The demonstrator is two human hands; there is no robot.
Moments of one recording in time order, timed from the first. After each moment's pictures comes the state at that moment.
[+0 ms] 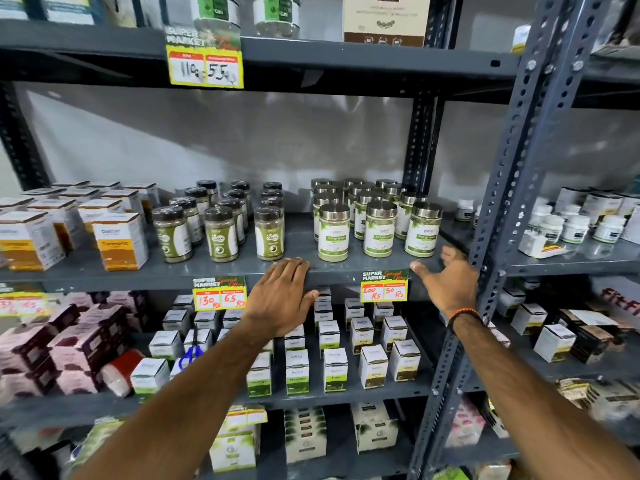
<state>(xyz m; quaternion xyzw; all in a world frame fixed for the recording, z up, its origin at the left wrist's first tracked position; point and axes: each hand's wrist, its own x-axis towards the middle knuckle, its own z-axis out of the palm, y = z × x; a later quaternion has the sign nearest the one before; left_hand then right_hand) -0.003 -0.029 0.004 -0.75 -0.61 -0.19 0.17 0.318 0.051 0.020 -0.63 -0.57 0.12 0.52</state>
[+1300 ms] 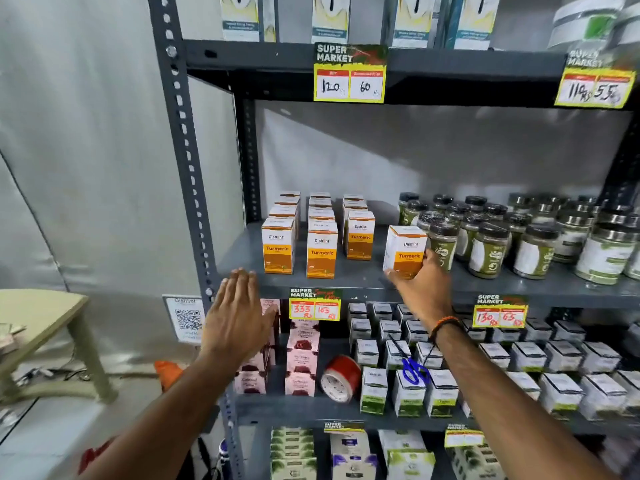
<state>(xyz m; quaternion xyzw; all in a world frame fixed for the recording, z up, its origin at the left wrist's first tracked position) -0.569 -0.206 -0.017 -0.61 -0.75 -0.16 0.20 -0.262 -0.079 0.036 -0.55 -0.63 0.19 0.51</state>
